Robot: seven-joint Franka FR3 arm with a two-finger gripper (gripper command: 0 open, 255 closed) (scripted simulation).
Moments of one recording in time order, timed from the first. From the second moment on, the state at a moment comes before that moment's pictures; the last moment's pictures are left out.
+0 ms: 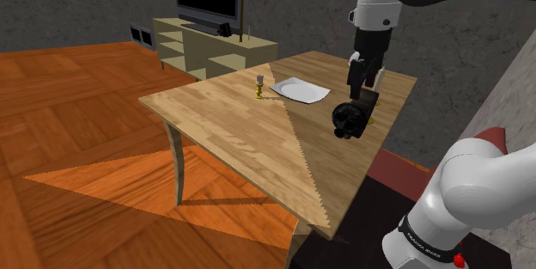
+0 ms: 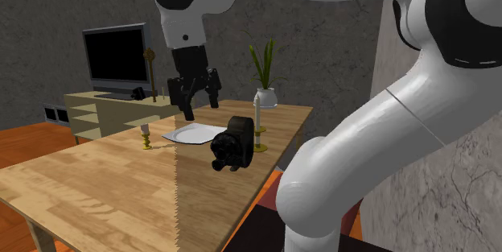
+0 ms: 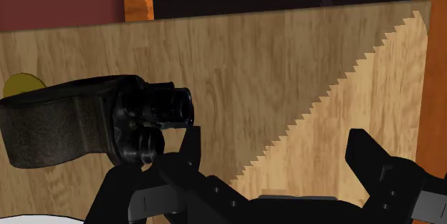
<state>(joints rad) 0.00 -0.76 0.05 -2.34 -0.08 1.47 0.07</state>
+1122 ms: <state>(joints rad) -0.04 -0.48 -0.23 -2.37 -0.30 1.84 -0.36</state>
